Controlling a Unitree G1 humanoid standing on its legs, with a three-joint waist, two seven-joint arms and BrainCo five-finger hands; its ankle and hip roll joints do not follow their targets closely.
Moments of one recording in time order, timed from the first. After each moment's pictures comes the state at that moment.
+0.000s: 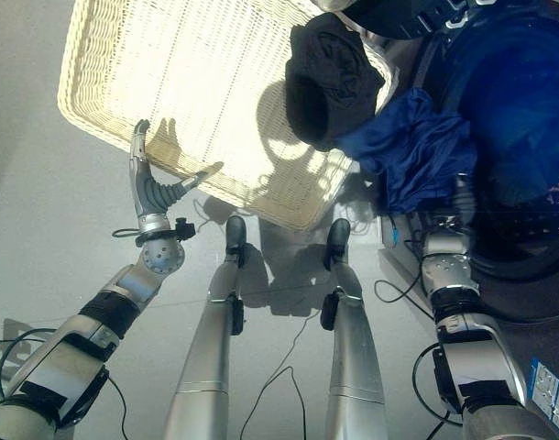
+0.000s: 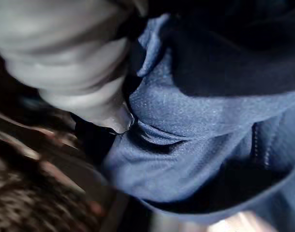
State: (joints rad) left arm -0.82 0.57 -0.49 0.71 0.02 -0.44 0.93; right arm -0.90 -0.63 -0.05 0.90 1.68 -0.42 -0.16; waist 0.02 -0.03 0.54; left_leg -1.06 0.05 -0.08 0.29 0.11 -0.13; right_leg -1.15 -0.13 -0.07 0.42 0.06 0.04
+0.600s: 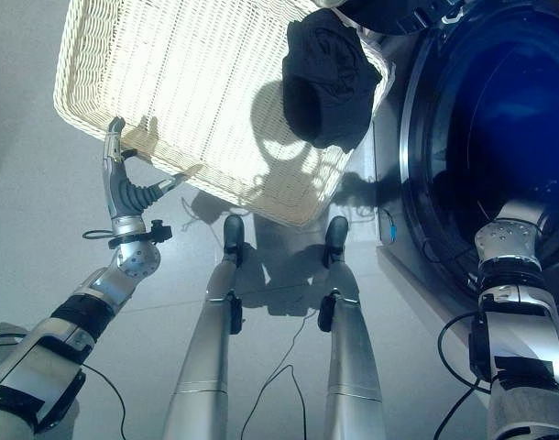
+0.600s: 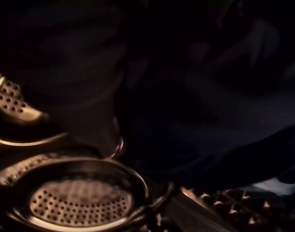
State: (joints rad) left arm -0.81 0.66 -0.49 0.73 0.02 -0.51 0.89; right arm -1.01 -0.75 -0.08 1.00 1.35 -0.55 -0.53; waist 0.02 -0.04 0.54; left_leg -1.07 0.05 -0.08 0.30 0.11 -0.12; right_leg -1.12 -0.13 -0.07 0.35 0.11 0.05
